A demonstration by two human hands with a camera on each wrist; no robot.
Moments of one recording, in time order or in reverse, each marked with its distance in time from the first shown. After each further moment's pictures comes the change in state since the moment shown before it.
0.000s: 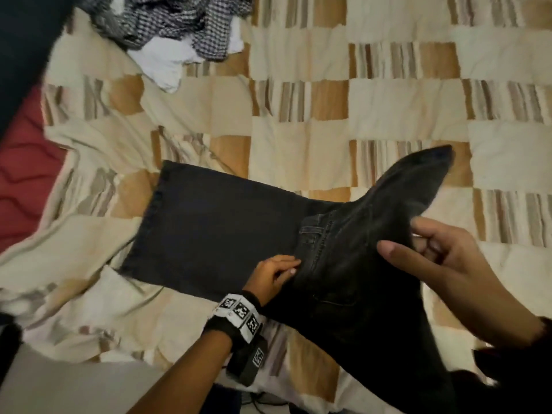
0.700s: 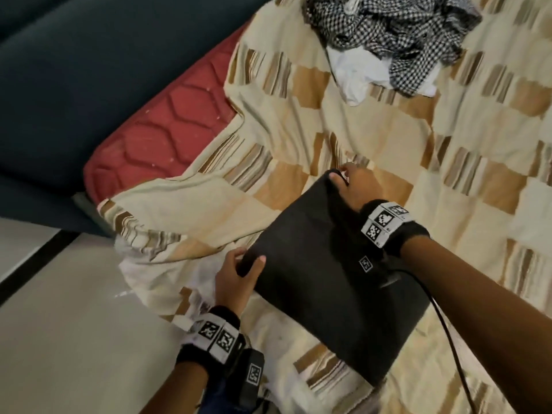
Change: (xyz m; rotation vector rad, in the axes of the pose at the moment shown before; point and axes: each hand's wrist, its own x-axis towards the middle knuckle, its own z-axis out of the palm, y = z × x) left_hand -0.129 -0.137 -0.163 -0.640 0.867 -0.636; right_hand 0.296 0.022 0.311 -1.140 -0.115 -0.221
